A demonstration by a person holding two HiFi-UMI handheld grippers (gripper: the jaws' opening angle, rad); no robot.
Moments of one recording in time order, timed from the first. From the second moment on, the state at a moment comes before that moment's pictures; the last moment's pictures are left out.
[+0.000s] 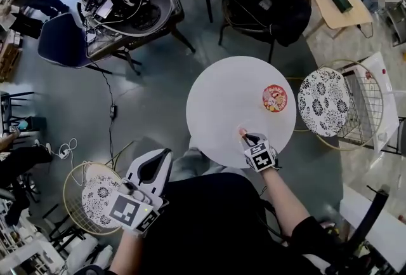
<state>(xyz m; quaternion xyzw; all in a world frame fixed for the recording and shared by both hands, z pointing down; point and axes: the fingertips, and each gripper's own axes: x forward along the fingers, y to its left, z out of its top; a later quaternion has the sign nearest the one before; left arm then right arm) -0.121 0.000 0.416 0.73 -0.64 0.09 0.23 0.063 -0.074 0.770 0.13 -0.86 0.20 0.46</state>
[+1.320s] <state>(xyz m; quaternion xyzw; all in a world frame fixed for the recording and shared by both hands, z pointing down) -0.132 0.016 0.417 0.71 -0.66 0.07 0.23 0.058 -0.062 0.770 0.11 -0.84 0.19 0.49</state>
